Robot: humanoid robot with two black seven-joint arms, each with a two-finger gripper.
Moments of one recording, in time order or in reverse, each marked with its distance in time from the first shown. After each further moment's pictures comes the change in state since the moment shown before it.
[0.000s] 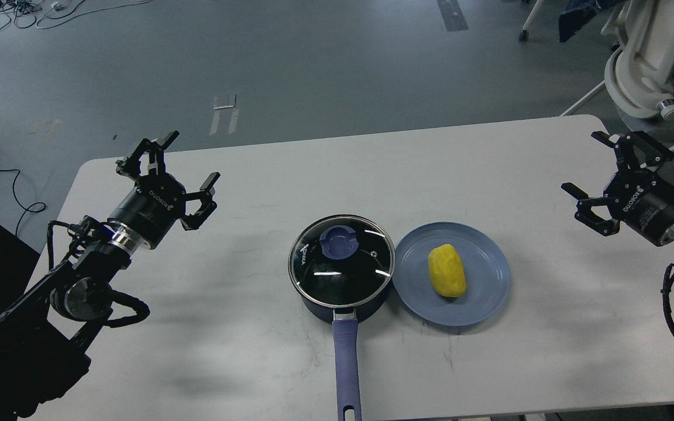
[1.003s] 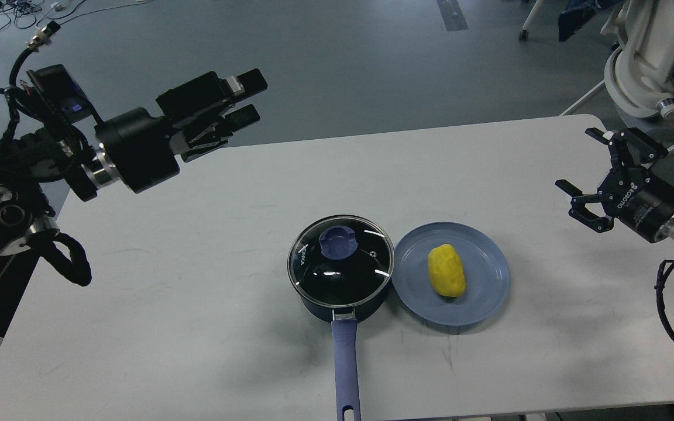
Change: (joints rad) left arm -0.249 0.287 0.024 -0.670 1.095 -0.001 -0.002; right arm 0.012 0.013 0.006 0.001 -0.011 0.000 0.000
